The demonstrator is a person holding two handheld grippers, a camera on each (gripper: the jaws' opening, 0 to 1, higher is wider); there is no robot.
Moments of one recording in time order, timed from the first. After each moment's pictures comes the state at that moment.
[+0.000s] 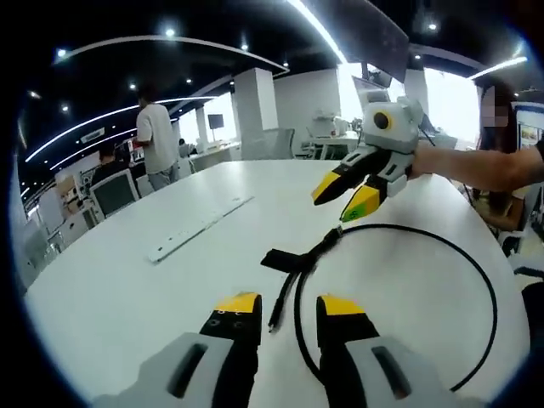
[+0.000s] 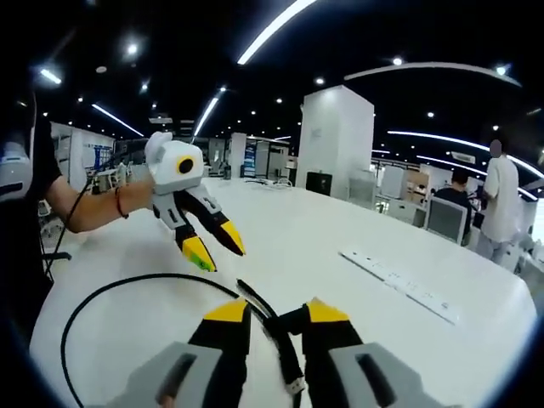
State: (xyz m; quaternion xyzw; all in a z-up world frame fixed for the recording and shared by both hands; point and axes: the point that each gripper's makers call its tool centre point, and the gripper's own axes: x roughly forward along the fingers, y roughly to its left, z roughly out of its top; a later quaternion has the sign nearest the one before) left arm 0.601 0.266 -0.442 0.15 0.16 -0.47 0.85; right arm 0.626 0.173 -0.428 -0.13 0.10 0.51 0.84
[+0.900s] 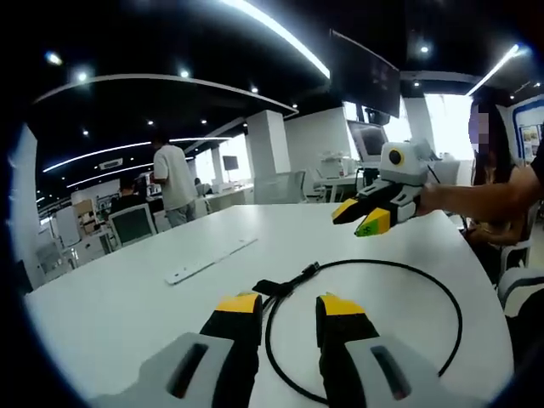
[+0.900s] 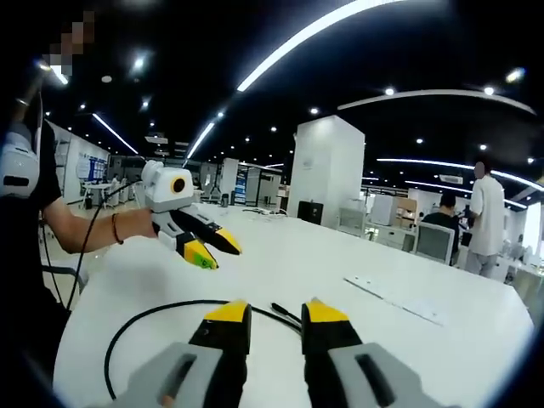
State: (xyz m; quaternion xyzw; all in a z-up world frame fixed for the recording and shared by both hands) left arm 0.555 0.292 -0.397 0.11 0.06 -0.45 0.88; right arm 0.546 0.173 -0.391 -0.11 0.02 0.49 0.86
